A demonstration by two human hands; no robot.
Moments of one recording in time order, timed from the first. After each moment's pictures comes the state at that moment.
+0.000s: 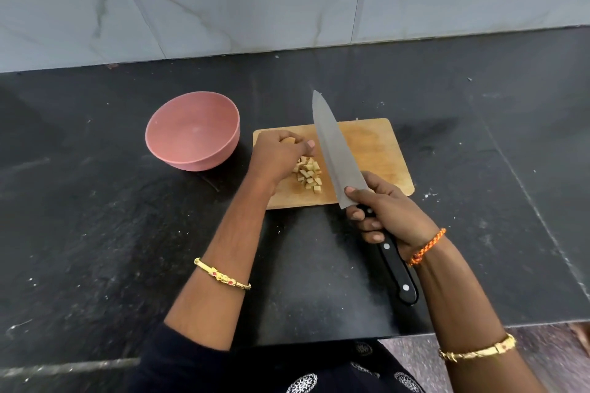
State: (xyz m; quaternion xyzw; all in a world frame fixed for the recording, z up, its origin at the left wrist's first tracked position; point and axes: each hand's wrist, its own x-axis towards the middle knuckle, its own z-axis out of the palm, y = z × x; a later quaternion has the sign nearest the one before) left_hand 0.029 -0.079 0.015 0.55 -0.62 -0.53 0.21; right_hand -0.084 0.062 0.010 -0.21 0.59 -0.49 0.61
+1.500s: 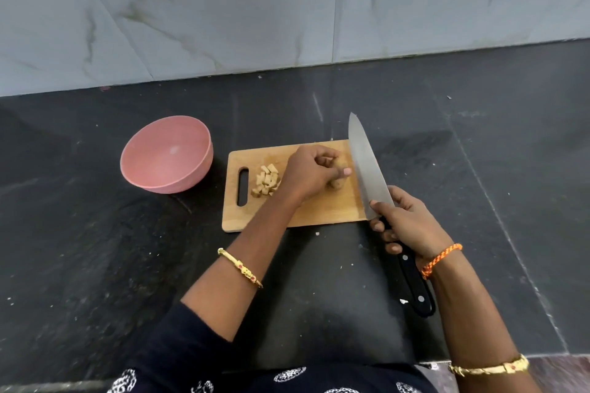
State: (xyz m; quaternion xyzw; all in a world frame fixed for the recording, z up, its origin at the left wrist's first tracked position) left_hand -0.059 -0.059 0.003 0.47 -0.70 -0.51 0.16; right_hand -0.162 0.079 0.006 -0.20 0.69 -0.46 0.52
